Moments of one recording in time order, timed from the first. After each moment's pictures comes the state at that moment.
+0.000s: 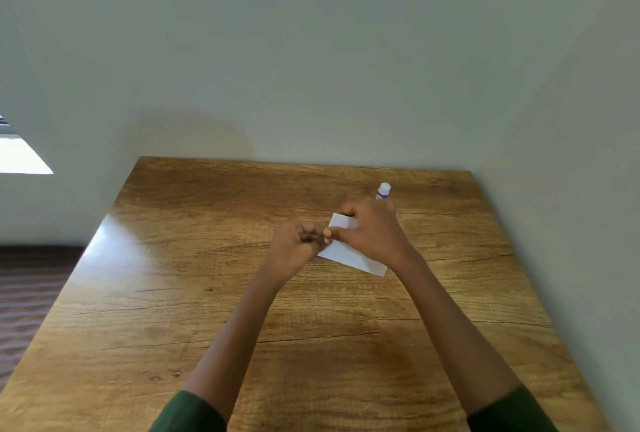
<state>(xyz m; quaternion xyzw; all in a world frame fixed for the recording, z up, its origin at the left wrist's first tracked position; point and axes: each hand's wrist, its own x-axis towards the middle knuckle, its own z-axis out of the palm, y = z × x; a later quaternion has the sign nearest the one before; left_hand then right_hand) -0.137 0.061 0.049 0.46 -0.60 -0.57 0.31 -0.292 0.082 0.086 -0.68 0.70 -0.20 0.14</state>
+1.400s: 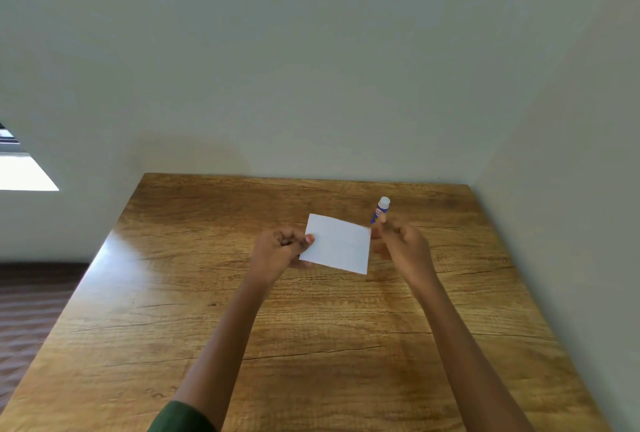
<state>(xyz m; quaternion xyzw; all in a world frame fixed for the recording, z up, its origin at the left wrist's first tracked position) -0.117 0.047 0.051 0.48 -0.53 -0.60 0.36 -0.319 0.110 0.071 -0.42 0.73 -0.46 0.30</state>
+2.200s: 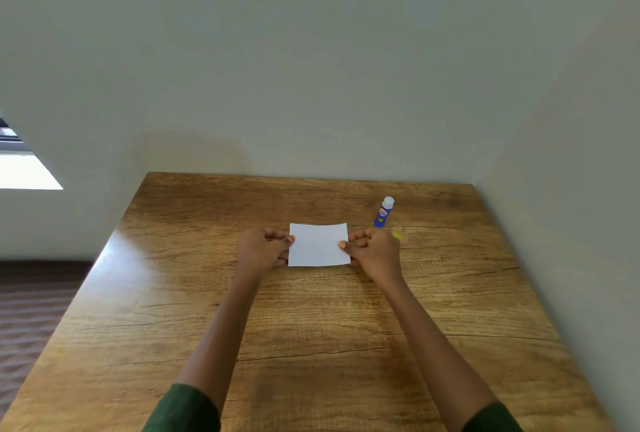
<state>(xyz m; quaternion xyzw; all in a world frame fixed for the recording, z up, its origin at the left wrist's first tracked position) -0.102 0.024 0.035 0.60 -0.48 -0.54 0.35 -0.290 0.079 0.033 -0.42 0.75 -0.42 0.29</state>
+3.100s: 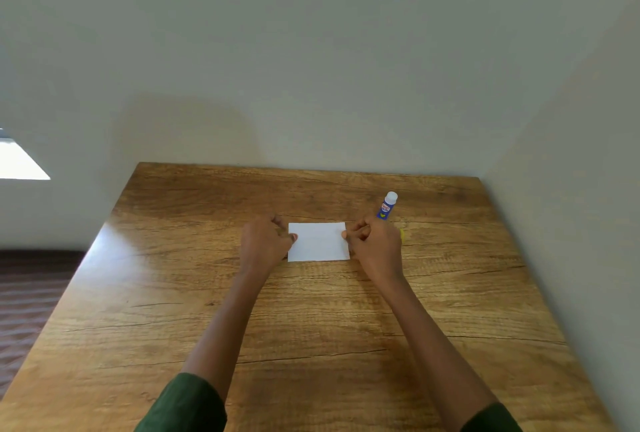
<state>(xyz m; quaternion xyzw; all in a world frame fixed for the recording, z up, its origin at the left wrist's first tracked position) -0.114 0.008 0.027 0.64 -0.61 -0.37 0.28 -0.289 0.071 0.032 -0.48 0.77 -0.37 0.17</state>
